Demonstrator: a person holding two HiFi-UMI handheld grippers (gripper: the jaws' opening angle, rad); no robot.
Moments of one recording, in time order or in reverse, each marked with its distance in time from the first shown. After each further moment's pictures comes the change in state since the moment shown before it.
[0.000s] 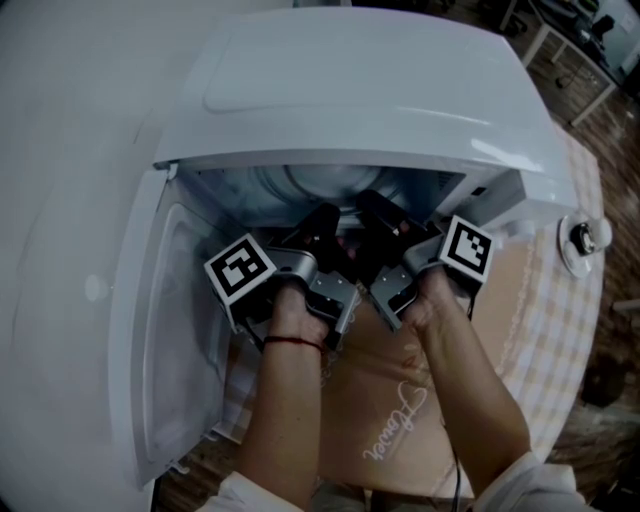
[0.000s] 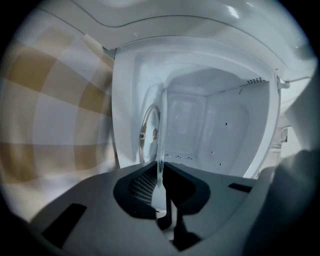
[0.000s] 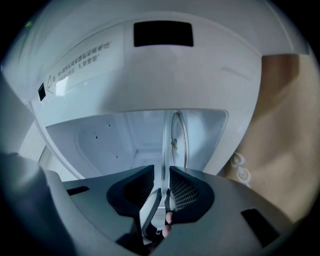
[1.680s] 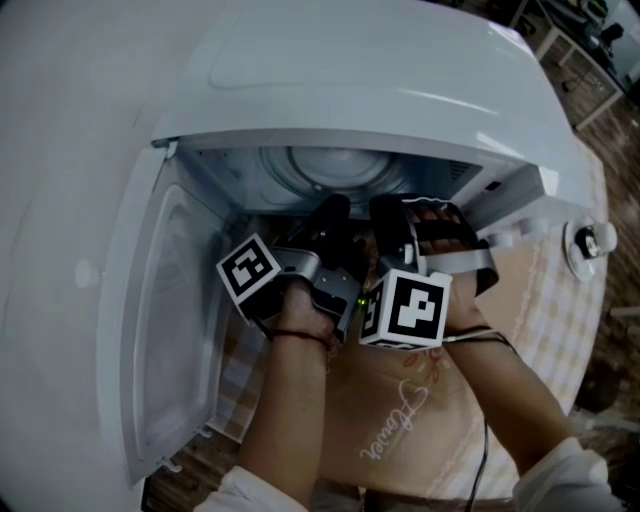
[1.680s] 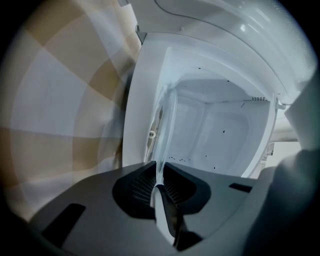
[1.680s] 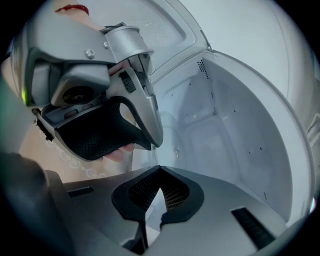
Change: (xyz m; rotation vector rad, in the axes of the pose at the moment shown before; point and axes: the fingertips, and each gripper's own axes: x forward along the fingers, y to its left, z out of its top) left arm 0.007 0.011 -0.002 -0.089 0.000 -0.151; right arm -0.007 0.002 -0.026 -2.651 0.682 -0.646
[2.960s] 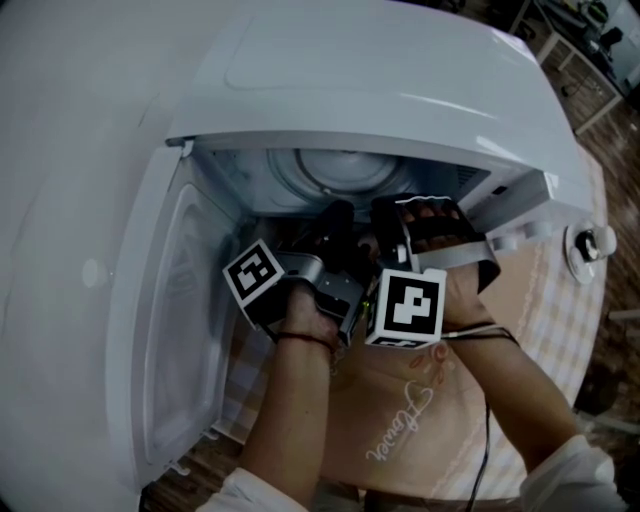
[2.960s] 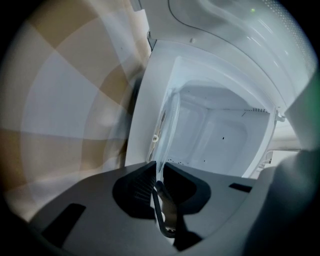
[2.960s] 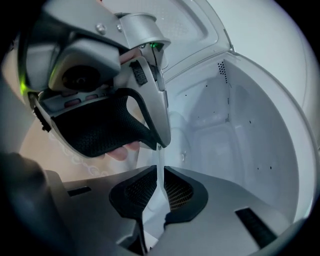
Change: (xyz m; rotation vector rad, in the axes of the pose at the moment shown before) left arm -0.007 0.002 0.005 -0.068 -0.010 -0.013; right arm 0.007 0.010 0.009 -0.131 0.025 0.059
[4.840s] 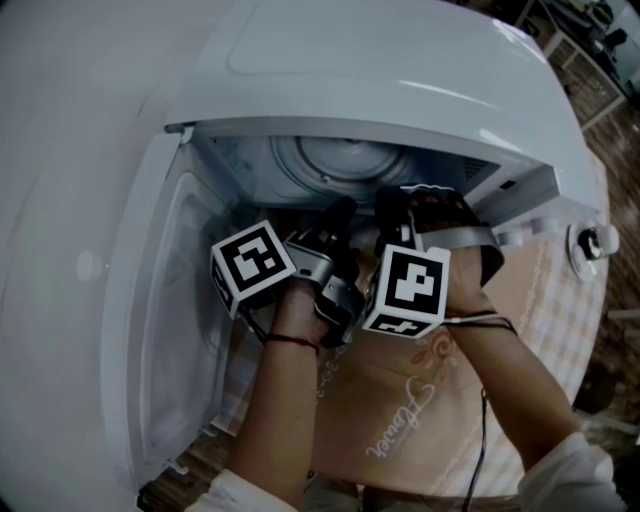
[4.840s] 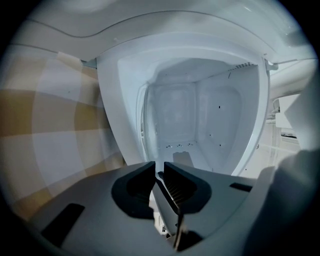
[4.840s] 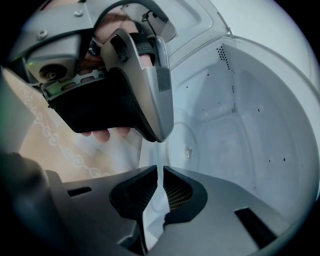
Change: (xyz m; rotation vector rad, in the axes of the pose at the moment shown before) left arm -0.006 -0.004 -0.005 0.393 0.136 0.164; right arm 0.011 0.004 -0.005 0.063 0.033 0.085
